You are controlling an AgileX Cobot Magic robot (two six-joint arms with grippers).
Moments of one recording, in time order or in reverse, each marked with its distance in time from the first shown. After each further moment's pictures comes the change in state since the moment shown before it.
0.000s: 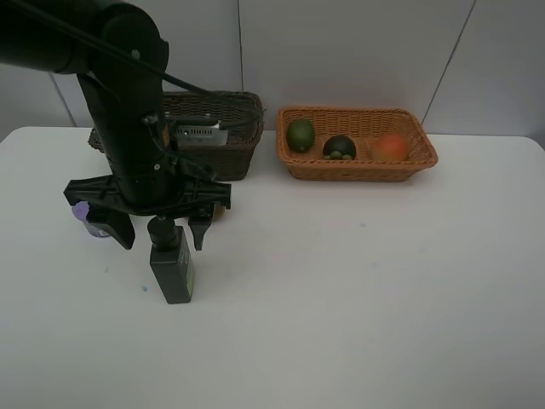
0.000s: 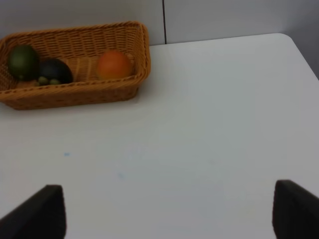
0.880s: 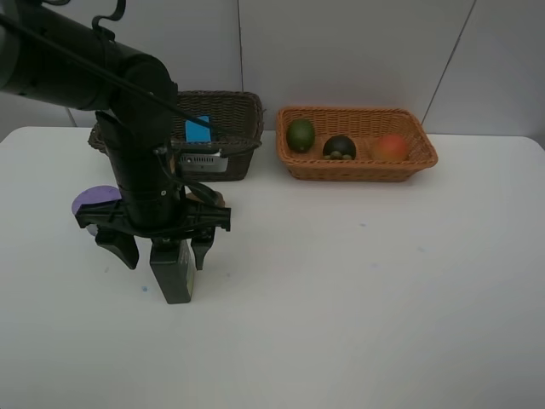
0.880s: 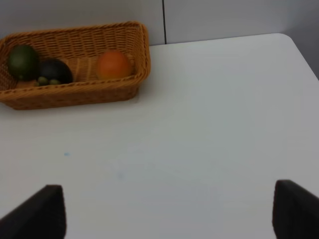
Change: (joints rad) left arm 0.020 0.072 0.050 -0.037 -0.075 0.034; right arm 0.000 0.000 0.000 0.000 0.000 0.000
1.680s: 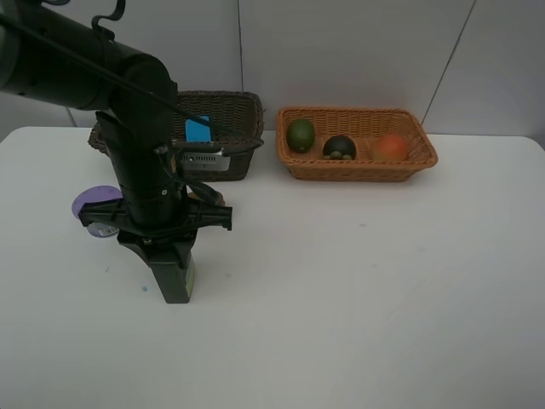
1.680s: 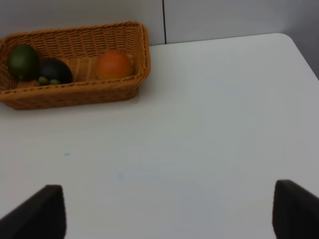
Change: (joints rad) left arm 0.001 0.000 0.000 -0.001 -0.004 0.019; right arm 0.000 0.000 0.000 0.000 0.000 0.000
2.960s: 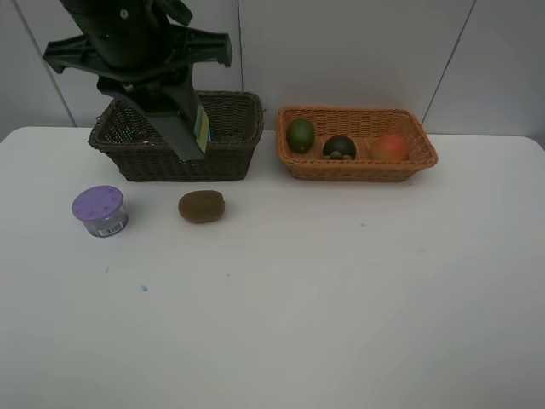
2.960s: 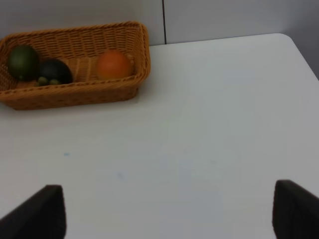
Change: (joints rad) left arm 0.032 -0.214 -0.356 0.180 0.103 0.061; right arm 0.000 0.000 0.000 0.000 0.000 0.000
